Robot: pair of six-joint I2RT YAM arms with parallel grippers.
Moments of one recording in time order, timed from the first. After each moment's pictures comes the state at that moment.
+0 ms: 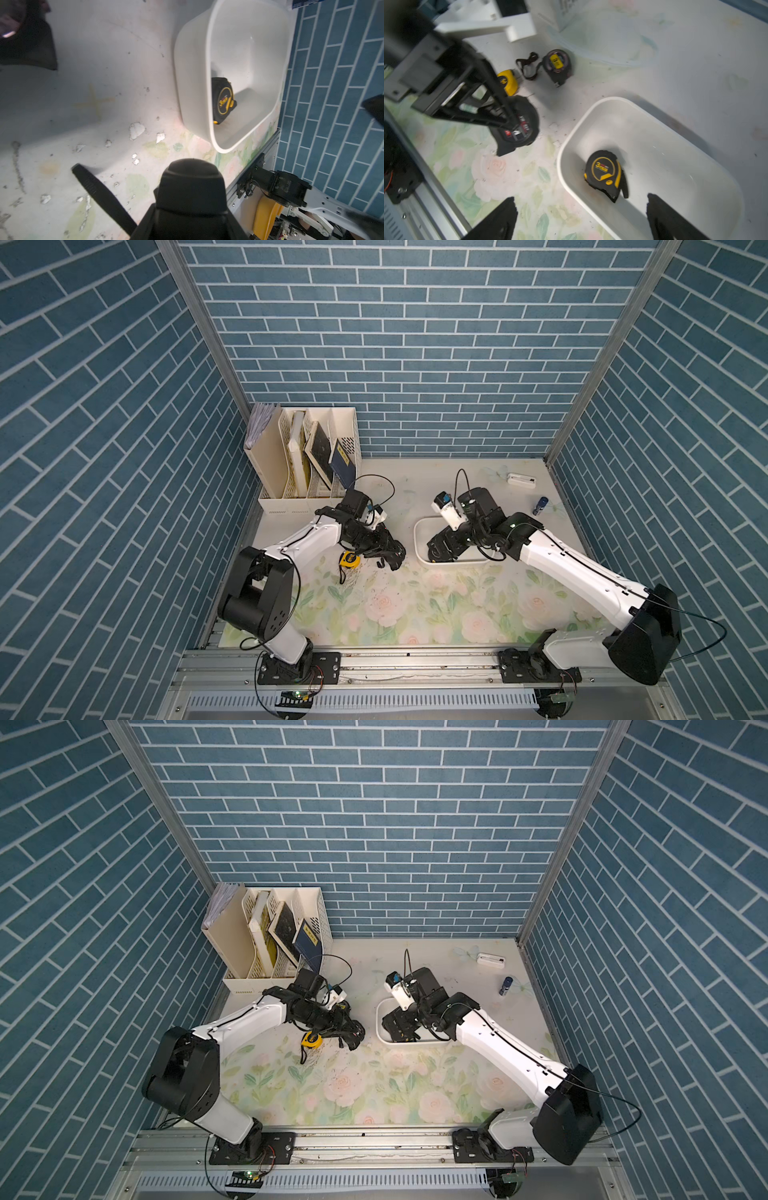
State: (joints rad) left arm -0.40 1.61 1.05 -0.64 0.66 -0.43; right arm 0.67 1.37 1.16 -0.67 -0.13 0.05
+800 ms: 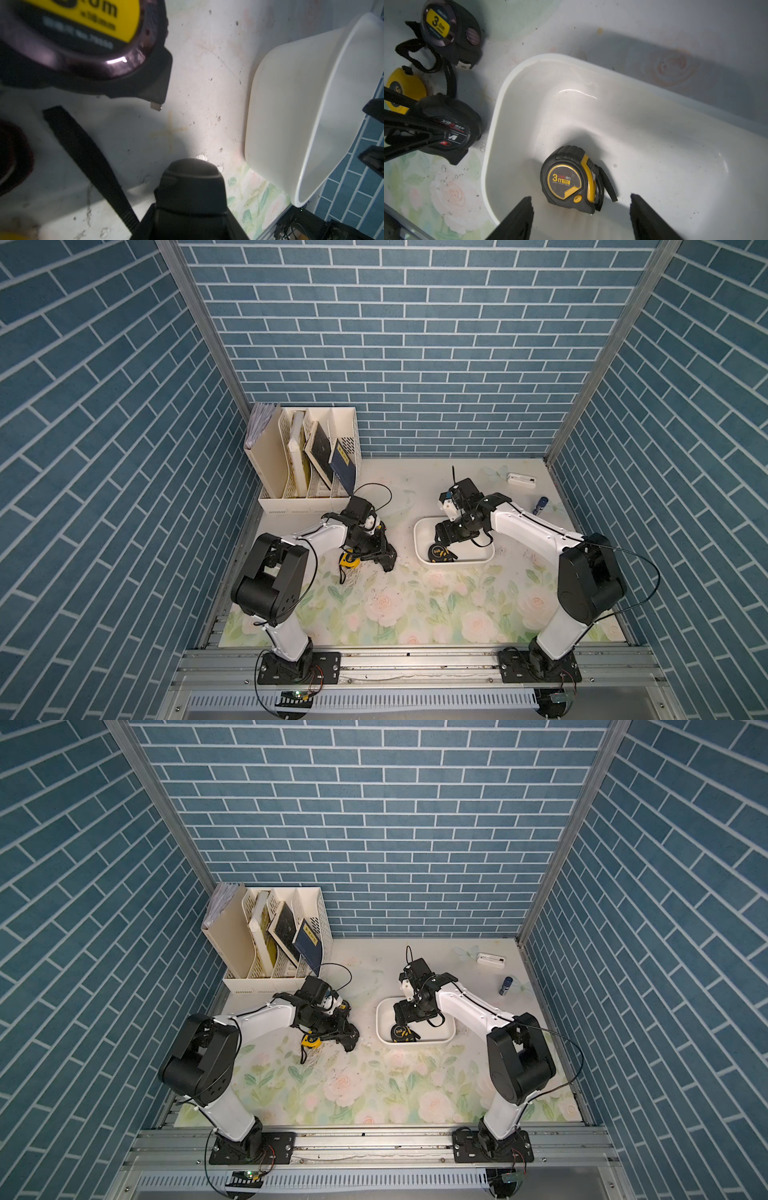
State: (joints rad) left arm -0.40 1.71 1.00 -0.50 0.48 -0.48; right arm 0.58 1.72 1.29 -0.78 -0.19 0.15
